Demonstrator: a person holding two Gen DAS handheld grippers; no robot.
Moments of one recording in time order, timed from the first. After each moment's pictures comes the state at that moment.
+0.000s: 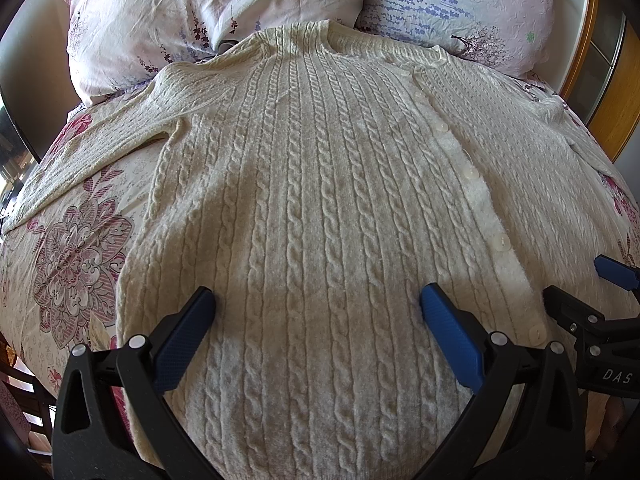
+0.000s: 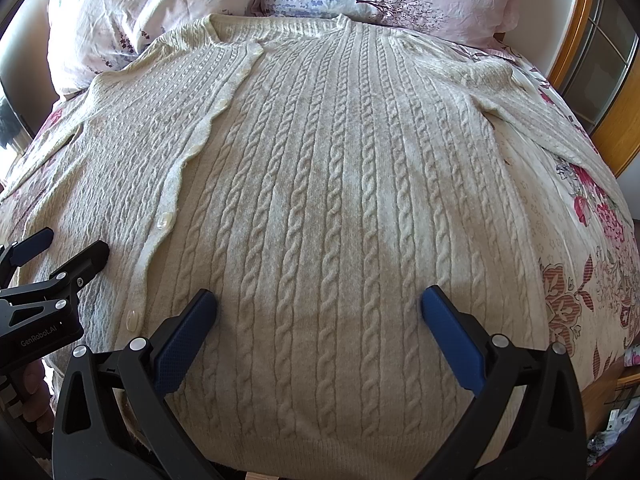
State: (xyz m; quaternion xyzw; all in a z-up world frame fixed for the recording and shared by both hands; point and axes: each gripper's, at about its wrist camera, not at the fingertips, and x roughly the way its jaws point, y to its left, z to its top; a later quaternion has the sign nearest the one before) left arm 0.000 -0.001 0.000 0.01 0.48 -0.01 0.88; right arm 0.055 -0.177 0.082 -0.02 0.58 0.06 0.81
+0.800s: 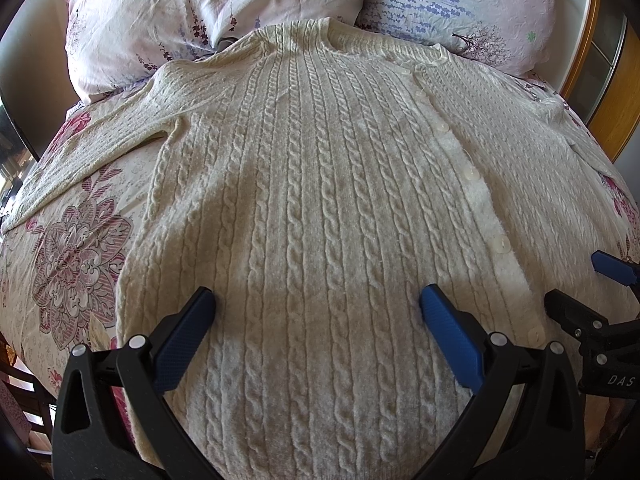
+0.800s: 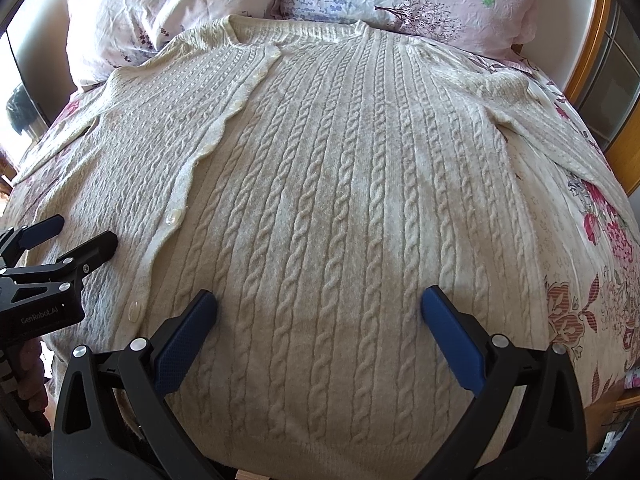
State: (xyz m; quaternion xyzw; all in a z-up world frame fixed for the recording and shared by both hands) left arm 0.001 0.003 0.002 0.01 0.48 -0.01 0.88; right arm 0.056 -0.183 0.085 -0.02 0.57 0.10 0.81
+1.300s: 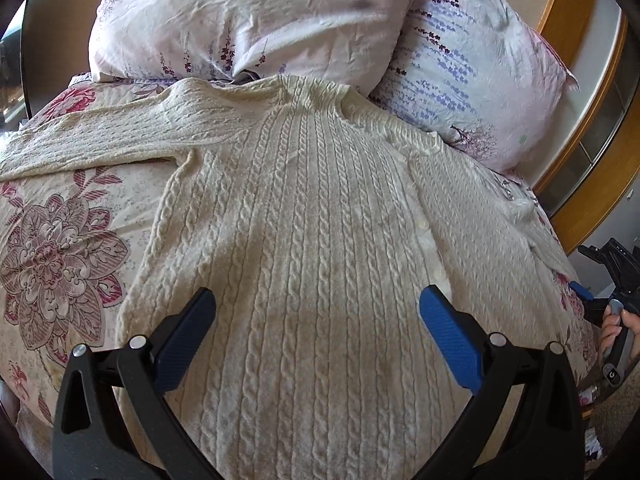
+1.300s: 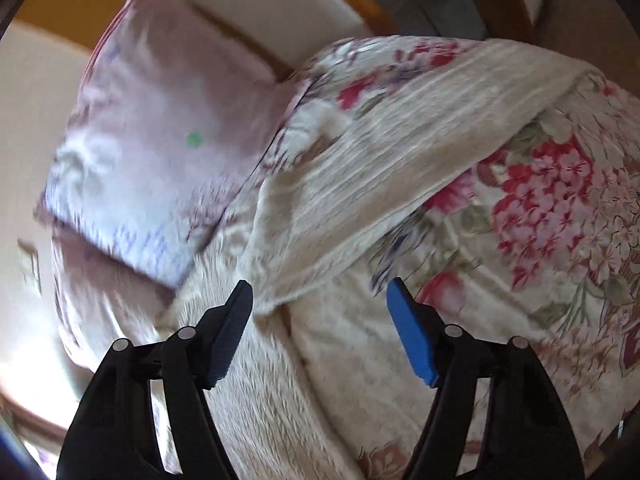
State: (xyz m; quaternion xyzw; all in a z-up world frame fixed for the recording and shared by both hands) left arm 0.006 0.033 0.028 -0.14 0.40 -0.04 0.91; right arm 0.120 -0.458 0.091 0.46 0.42 -0.09 0.77
